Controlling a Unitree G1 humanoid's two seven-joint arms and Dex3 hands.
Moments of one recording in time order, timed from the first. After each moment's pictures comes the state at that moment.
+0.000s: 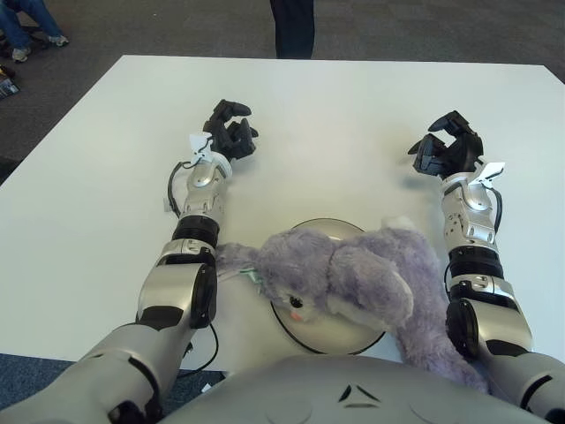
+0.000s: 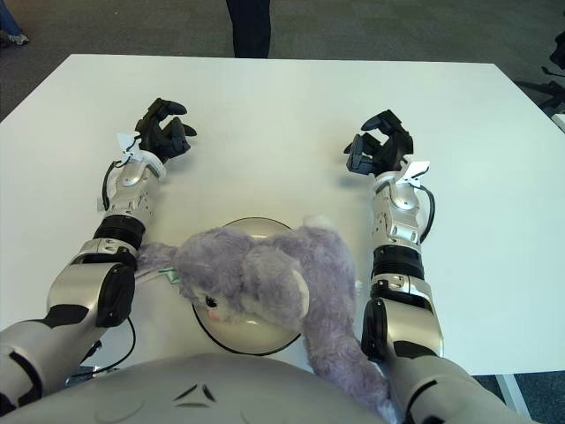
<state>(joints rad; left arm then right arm) -0.66 0.08 0.20 0.86 -0.19 -0.31 -0.13 -0.46 -0.21 -0.31 0.55 0.22 -0.22 0.08</state>
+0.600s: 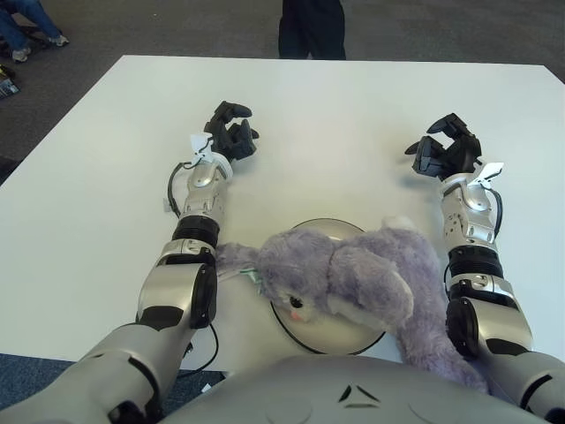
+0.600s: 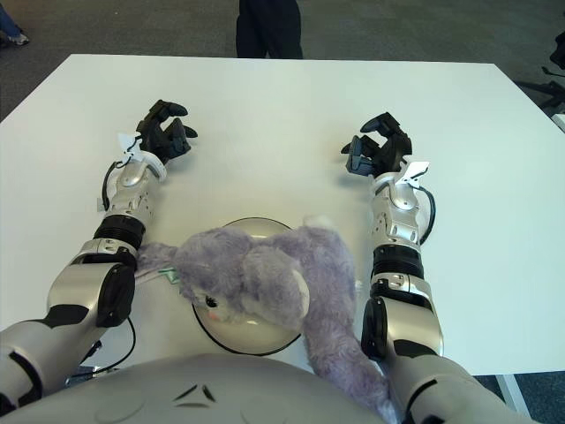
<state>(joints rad) -0.66 0.08 0.20 0.86 -0.19 -0.29 -0.13 -0.46 -0.21 -0.31 0.57 0.22 -0.21 0.10</state>
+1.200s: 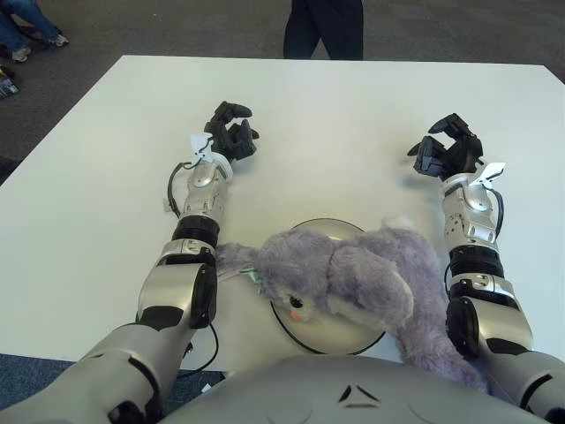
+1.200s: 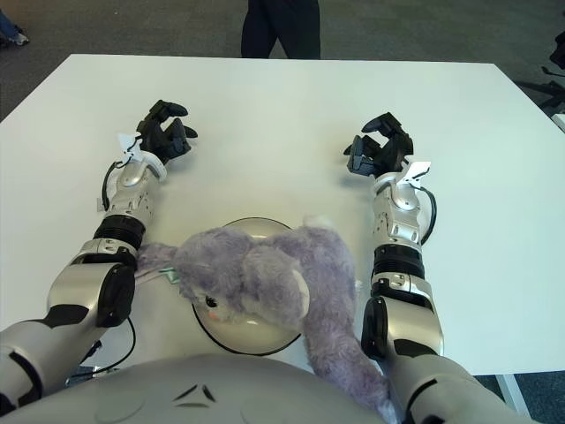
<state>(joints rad) -0.66 0.08 0.20 0.86 -0.19 -0.29 -0.13 -0.46 -0.21 -0.32 0.57 0.22 -0.21 0.10</state>
